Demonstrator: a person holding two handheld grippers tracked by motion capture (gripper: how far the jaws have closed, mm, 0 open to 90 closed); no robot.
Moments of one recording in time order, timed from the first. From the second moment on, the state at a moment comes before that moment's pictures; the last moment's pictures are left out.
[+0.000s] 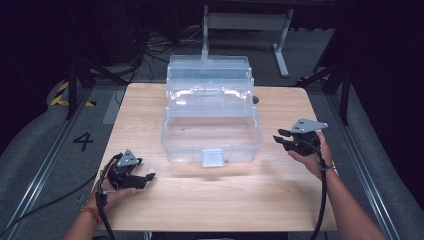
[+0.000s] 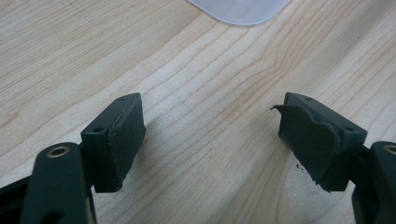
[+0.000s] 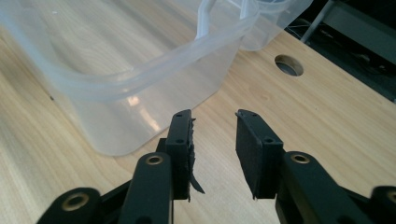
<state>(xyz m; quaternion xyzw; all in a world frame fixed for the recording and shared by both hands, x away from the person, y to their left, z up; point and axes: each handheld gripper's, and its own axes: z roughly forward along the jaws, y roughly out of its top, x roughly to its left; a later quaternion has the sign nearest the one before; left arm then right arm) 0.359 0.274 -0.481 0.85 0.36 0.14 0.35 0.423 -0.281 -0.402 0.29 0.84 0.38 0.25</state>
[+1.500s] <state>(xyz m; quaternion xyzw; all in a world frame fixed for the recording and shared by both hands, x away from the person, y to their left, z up) 0.359 0.273 -0.481 0.85 0.36 0.14 0.35 0.337 -0.362 -0.486 0.39 0.82 0.37 0.18</state>
